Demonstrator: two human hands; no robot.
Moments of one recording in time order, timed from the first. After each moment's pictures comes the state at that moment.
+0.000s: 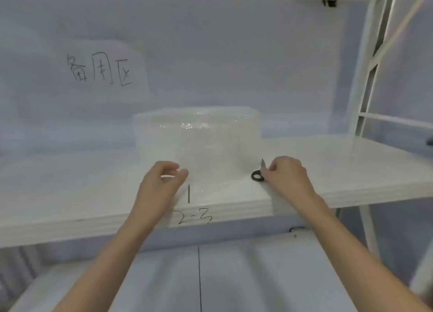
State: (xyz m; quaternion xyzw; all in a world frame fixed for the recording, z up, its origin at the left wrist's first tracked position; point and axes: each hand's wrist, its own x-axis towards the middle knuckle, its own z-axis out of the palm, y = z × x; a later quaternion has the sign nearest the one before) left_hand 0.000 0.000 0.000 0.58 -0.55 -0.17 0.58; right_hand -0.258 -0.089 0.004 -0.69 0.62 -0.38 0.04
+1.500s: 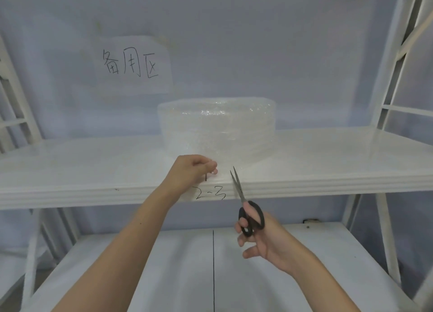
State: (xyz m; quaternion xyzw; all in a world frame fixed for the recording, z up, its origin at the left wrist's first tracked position) left_hand -0.005 0.003 -0.002 0.56 -0.59 -0.29 0.51; right_hand -0.222 0.042 -0.064 -0.51 0.34 -0.32 0.72
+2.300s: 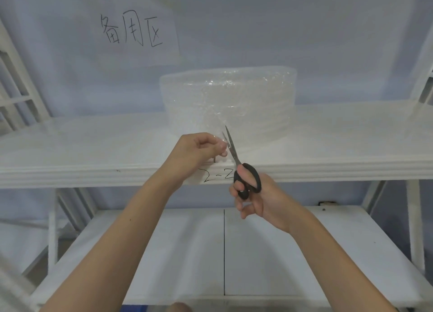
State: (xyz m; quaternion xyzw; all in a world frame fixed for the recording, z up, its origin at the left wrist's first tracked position) left_hand -0.006 0.009 -0.003 0.53 -0.60 -0.30 0.52; right_hand -0.190 0.002 -0.047 -0.60 0.25 -0.31 0.69
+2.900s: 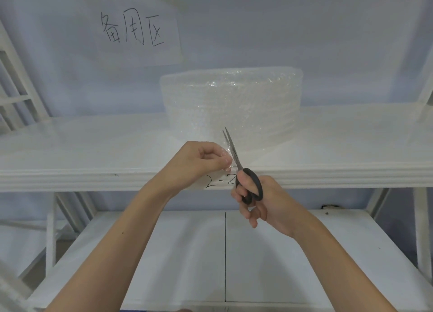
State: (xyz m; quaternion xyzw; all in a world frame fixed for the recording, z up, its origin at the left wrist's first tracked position) left_hand -0.002 0.017 -0.001 0.52 -0.66 -0.31 0.45; right_hand -0.187 -0.002 -0.042 -0.64 0.26 -0.31 0.65
